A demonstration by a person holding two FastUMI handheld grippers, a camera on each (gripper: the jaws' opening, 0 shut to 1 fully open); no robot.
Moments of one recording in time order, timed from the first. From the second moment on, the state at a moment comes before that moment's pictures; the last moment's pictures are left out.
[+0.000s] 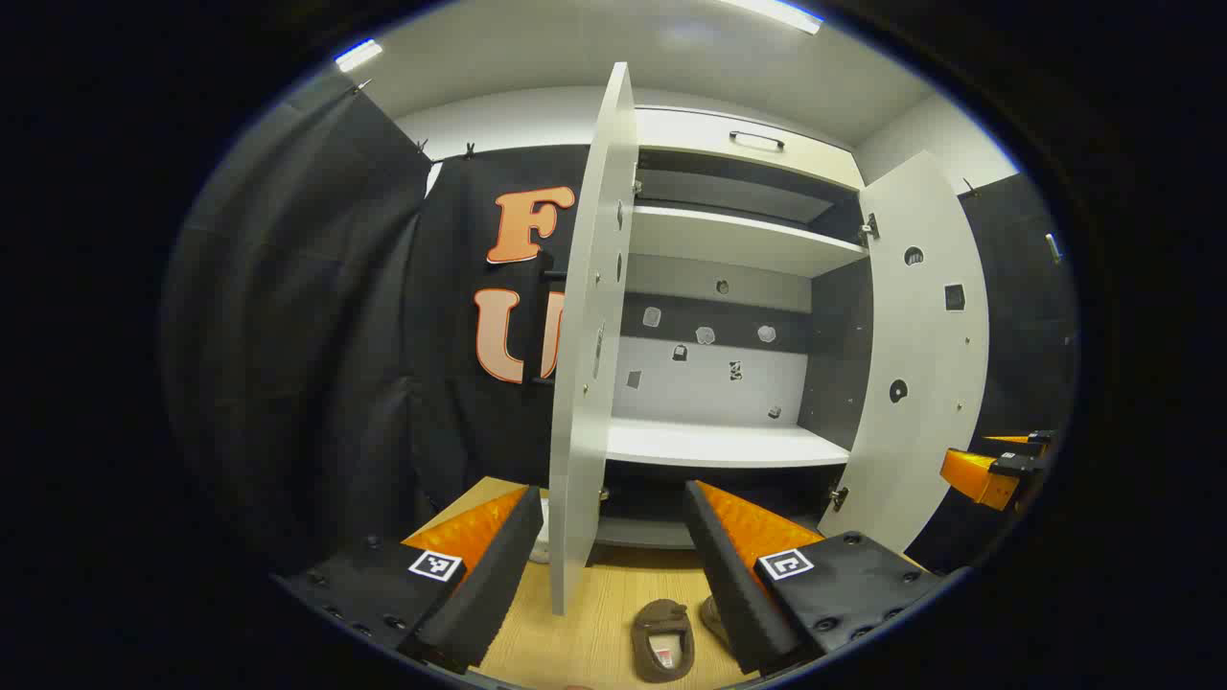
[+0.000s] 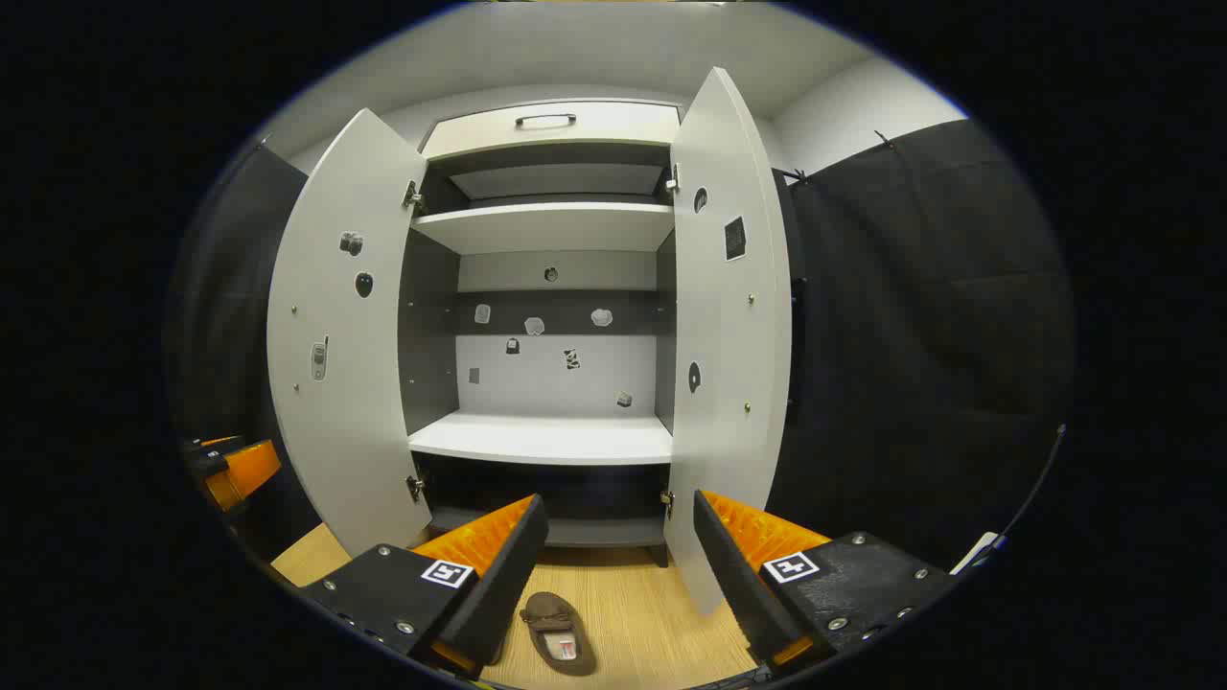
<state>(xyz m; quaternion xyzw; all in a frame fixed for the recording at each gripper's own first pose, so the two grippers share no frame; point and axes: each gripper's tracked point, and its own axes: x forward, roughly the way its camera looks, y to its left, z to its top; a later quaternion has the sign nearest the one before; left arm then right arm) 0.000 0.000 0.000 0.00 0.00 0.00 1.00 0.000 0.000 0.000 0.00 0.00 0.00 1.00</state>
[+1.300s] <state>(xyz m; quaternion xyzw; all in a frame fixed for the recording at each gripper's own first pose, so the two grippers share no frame) -0.003 -0.007 0.005 0.01 -0.01 -0.01 1.00 0.030 0.025 -0.112 0.03 0.12 0.04 0.99</state>
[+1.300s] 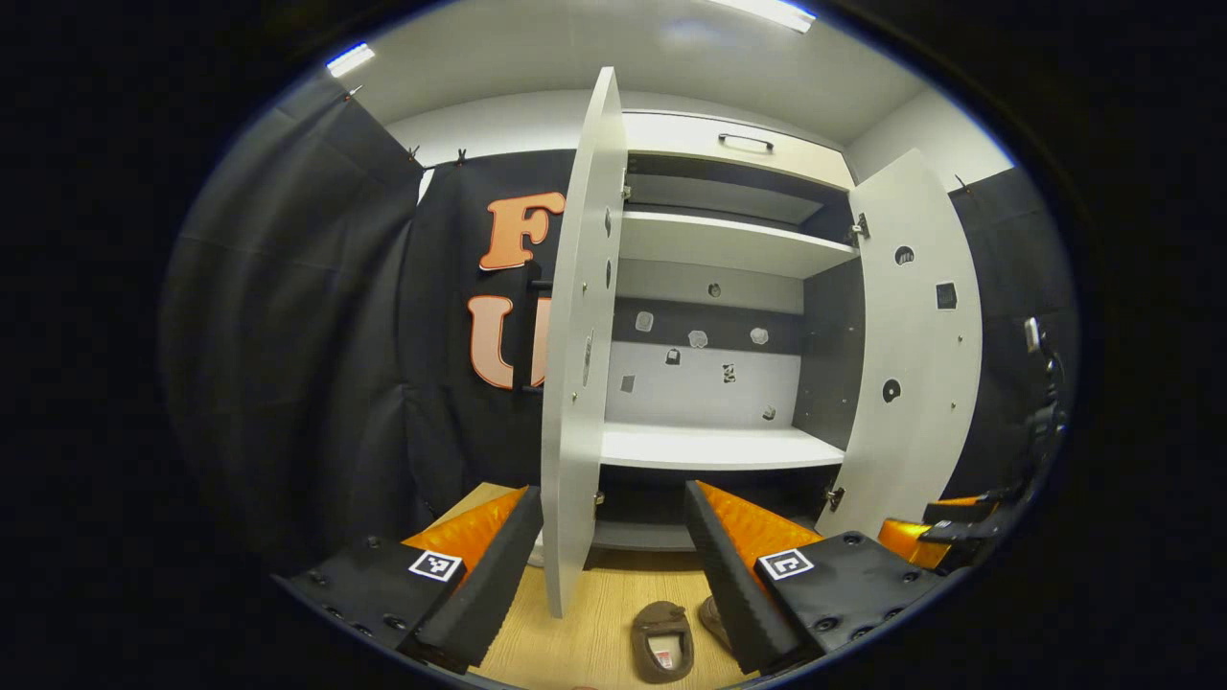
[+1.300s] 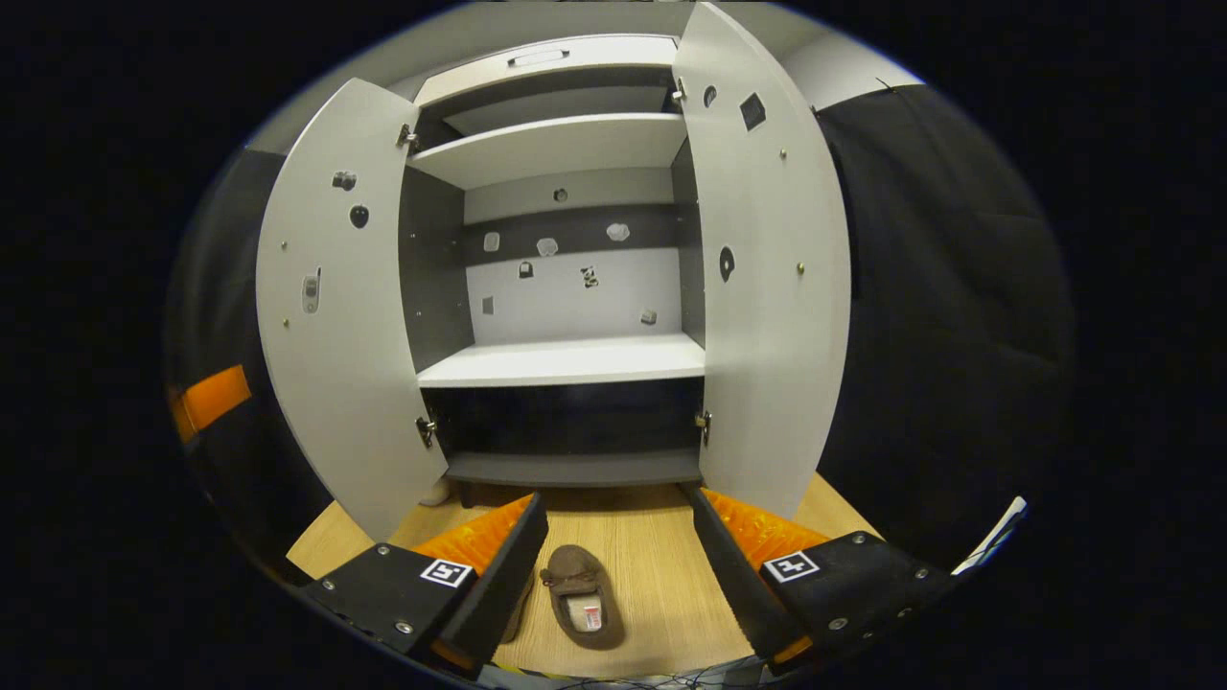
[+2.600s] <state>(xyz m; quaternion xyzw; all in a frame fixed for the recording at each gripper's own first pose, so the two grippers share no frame) -0.027 0.037 -0.021 0.03 0.03 0.05 1.00 0.082 0.066 -0.410 0.03 0.35 0.11 0.93</state>
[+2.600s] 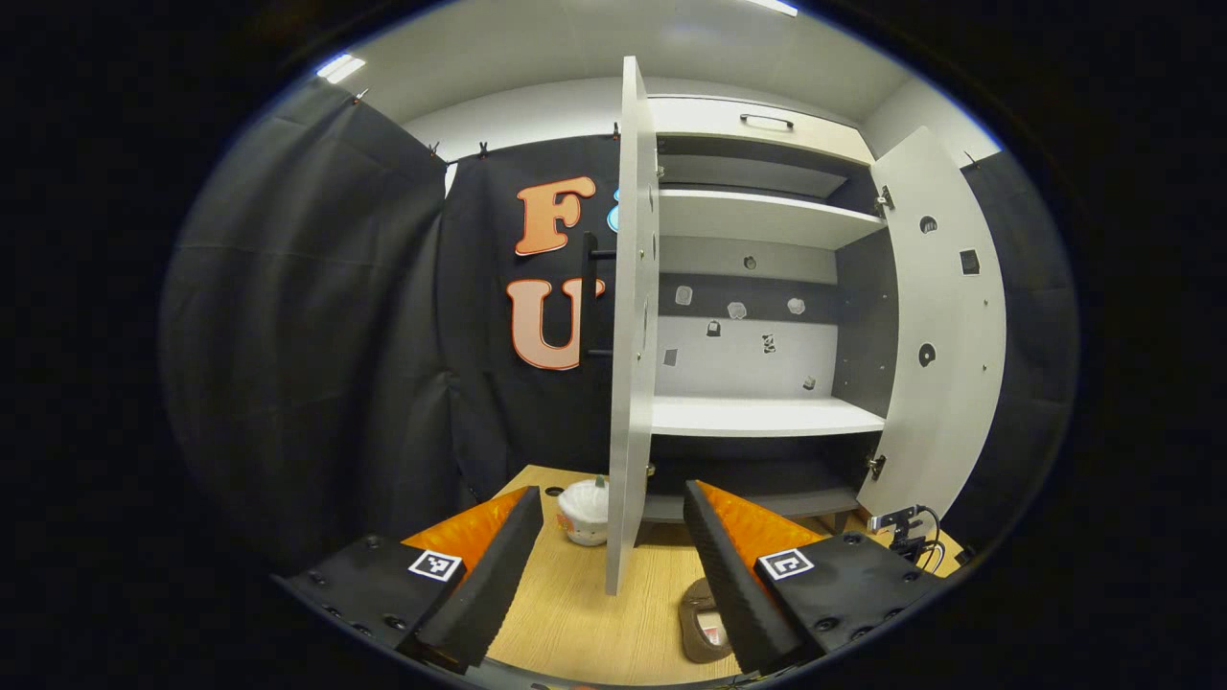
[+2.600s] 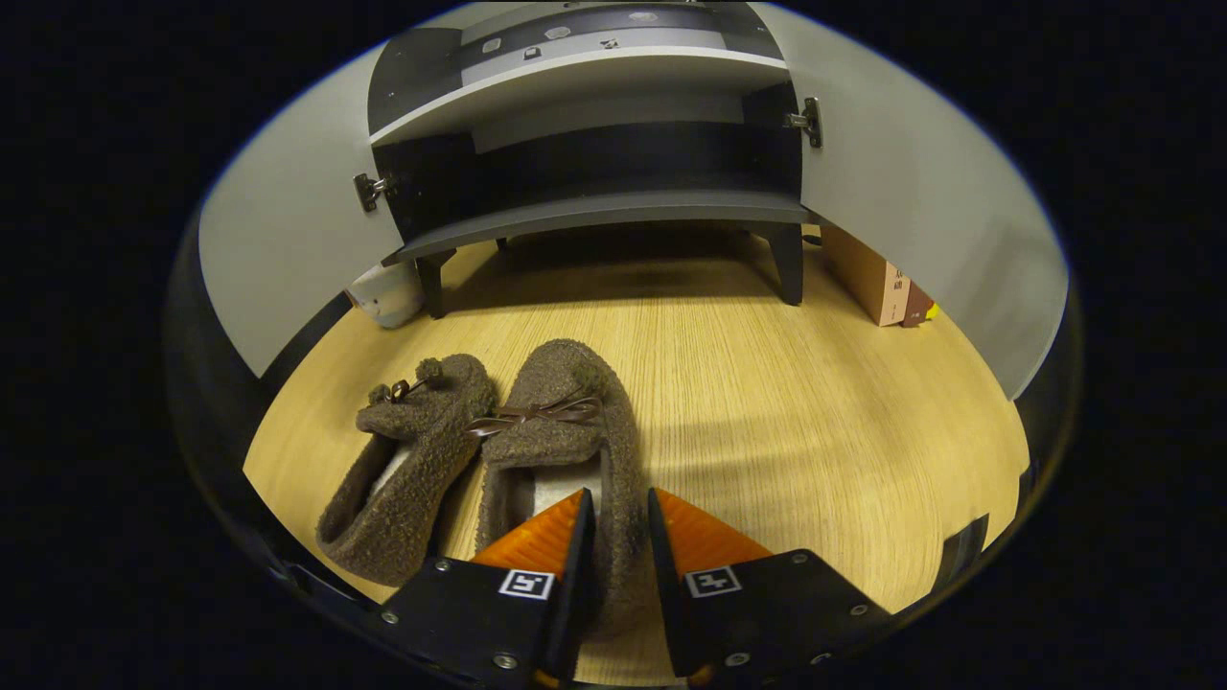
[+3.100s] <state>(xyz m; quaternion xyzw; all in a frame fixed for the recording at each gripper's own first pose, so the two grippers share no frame) -0.030 0.040 -0.029 0.02 0.04 0.06 1.00 0.088 0.052 -0.366 0.02 0.32 0.07 0.95</state>
